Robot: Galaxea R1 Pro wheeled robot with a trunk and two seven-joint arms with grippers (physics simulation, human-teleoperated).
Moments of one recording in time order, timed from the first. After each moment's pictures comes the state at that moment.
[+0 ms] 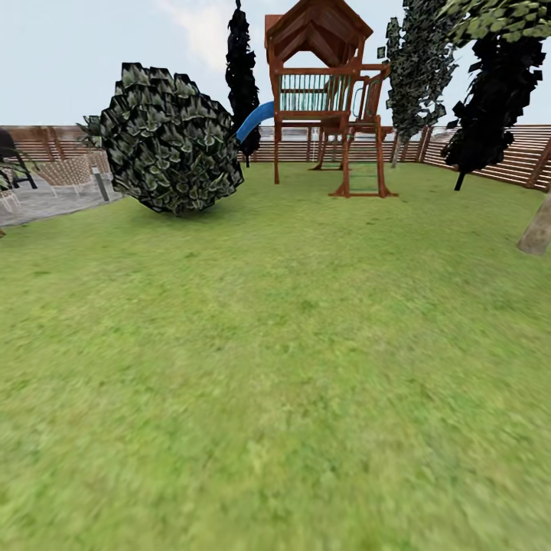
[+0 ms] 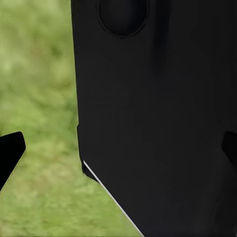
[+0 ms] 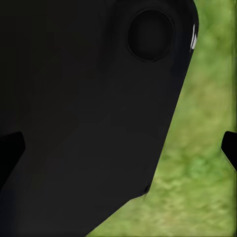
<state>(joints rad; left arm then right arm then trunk) 0.00 0.01 0.01 -0.09 0.01 -0.01 0.01 -0.04 0.00 0.03 -0.01 0.17 -0.11 0.00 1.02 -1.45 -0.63</state>
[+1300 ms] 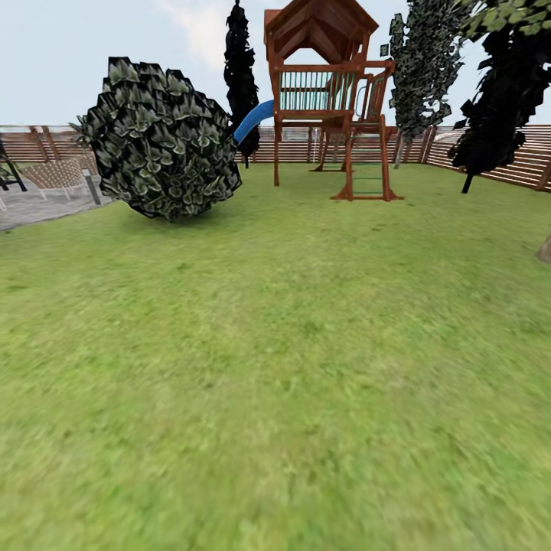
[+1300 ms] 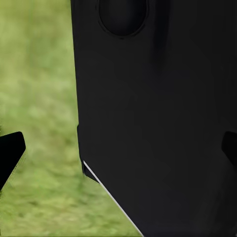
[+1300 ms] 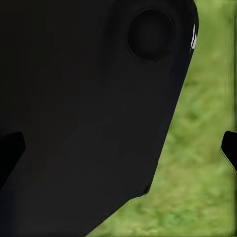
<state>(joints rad) 0.00 0.01 0.01 -0.09 0.01 -0.01 0.01 -0.04 0.00 0.03 -0.01 0.17 -0.11 0.00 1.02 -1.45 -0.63</state>
